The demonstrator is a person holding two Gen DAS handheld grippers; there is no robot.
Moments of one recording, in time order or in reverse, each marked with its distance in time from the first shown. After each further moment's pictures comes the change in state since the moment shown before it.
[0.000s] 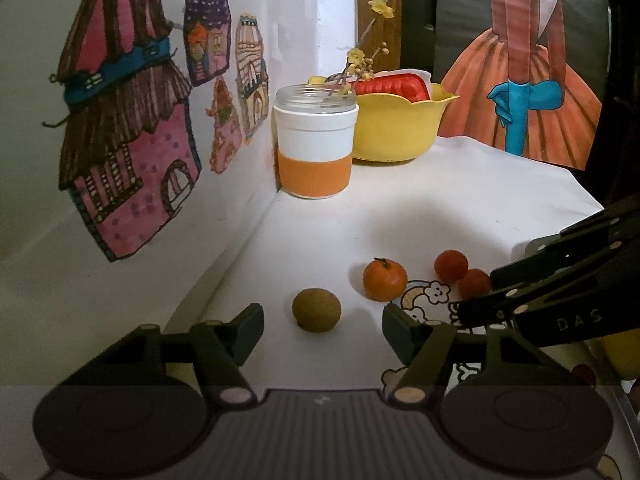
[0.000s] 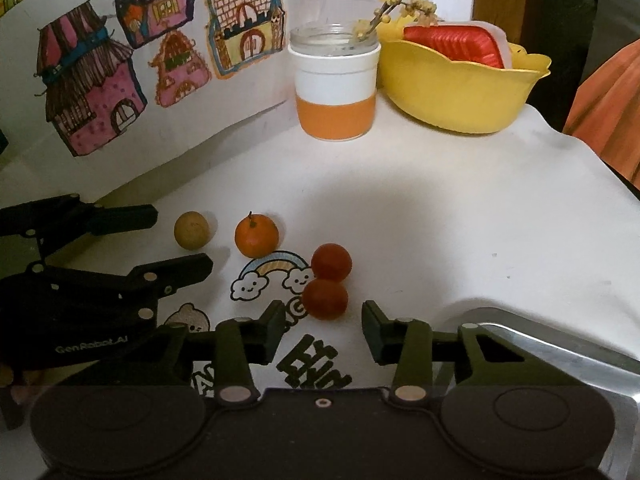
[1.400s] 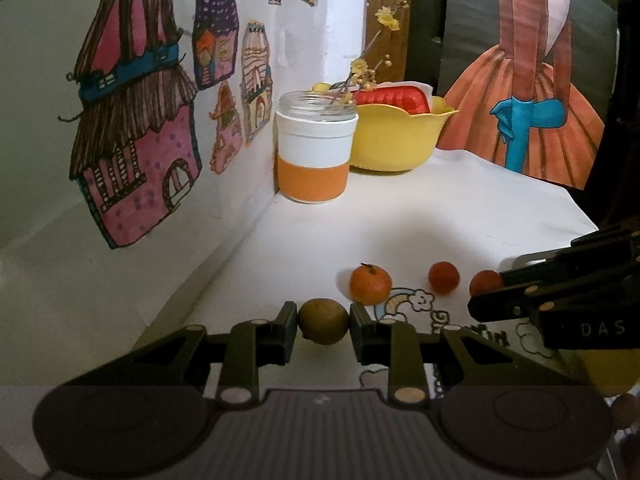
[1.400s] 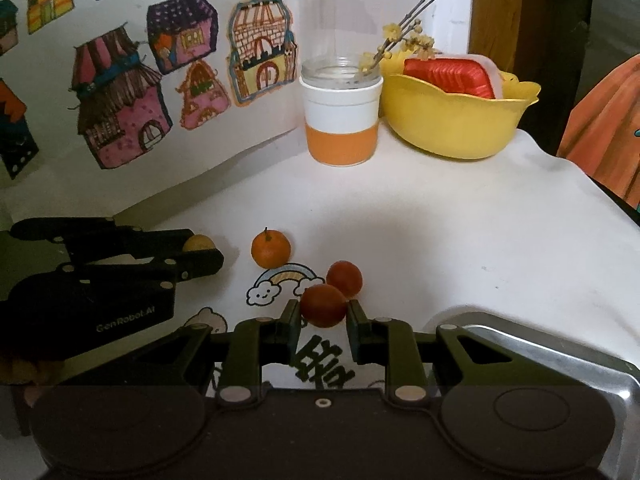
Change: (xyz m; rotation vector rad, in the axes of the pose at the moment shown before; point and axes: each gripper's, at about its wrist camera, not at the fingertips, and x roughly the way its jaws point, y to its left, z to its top) left arm -0.010 -0.007 0.000 -0.061 -0.020 -0.006; right arm -0.033 0.003 -0.012 -0.016 -0.092 0.003
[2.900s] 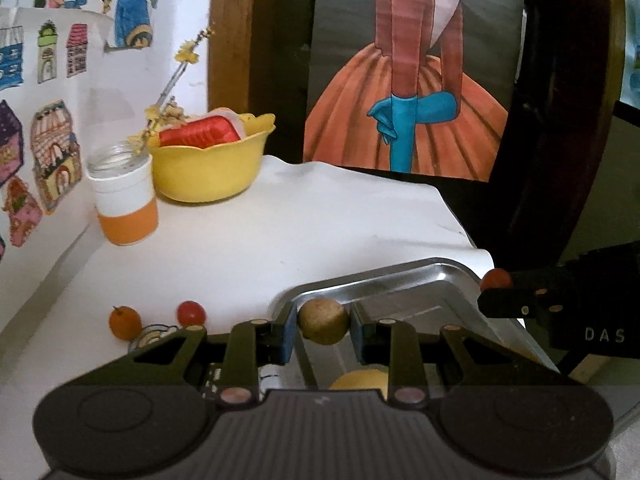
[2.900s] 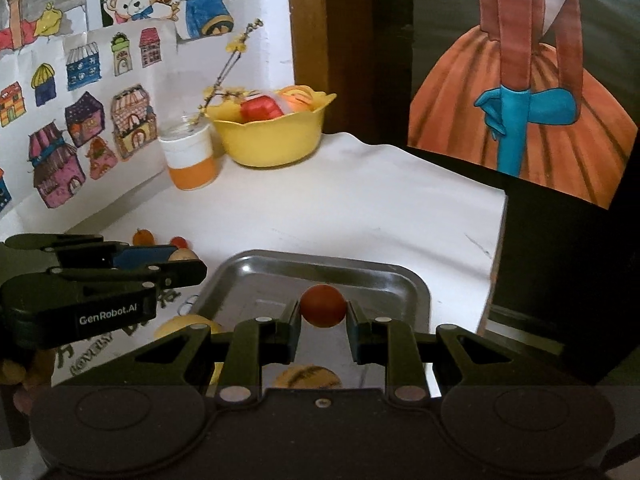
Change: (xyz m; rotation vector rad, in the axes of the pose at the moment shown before) left arm -0.020 -0.162 0.020 0.099 -0.016 -0.196; right arm -0.134 -0.109 -0.094 0.189 -0.124 -0.216
